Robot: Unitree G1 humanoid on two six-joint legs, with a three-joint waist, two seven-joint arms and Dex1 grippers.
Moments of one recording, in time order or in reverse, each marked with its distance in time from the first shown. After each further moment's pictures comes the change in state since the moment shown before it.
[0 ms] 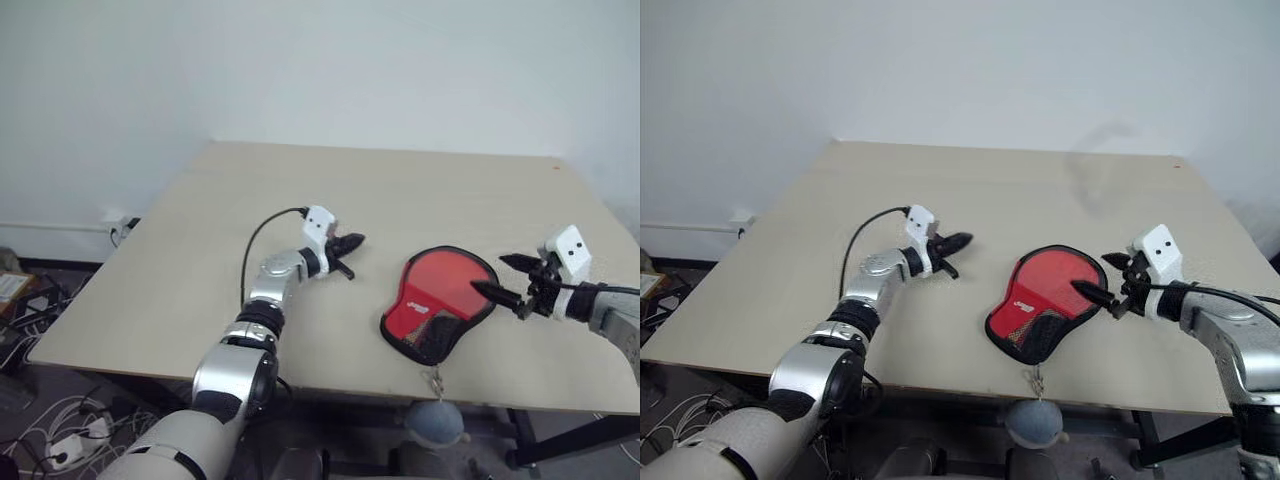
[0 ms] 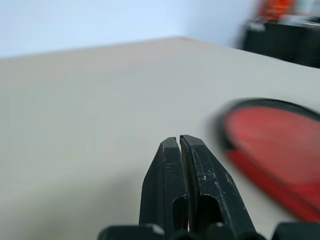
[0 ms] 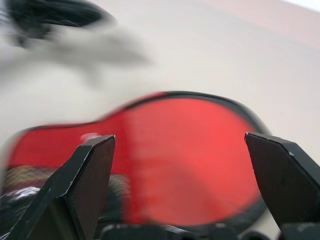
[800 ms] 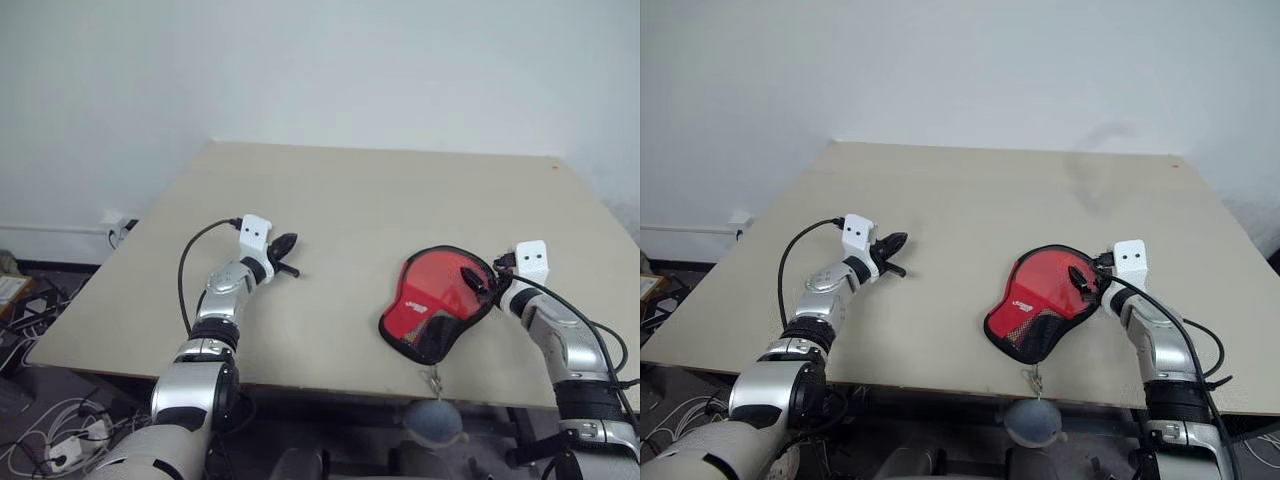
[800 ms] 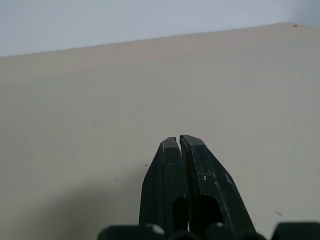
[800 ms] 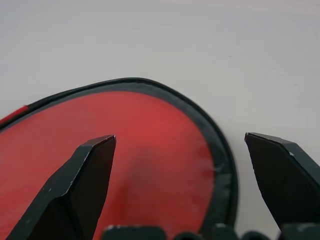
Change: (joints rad) left arm 0.133 0.139 0.047 -0.015 -0.004 -0.058 0.098; right arm -0.057 0.323 0.026 0.221 -0.156 -0.141 -0.290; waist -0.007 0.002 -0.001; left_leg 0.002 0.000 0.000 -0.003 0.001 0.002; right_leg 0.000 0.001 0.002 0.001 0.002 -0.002
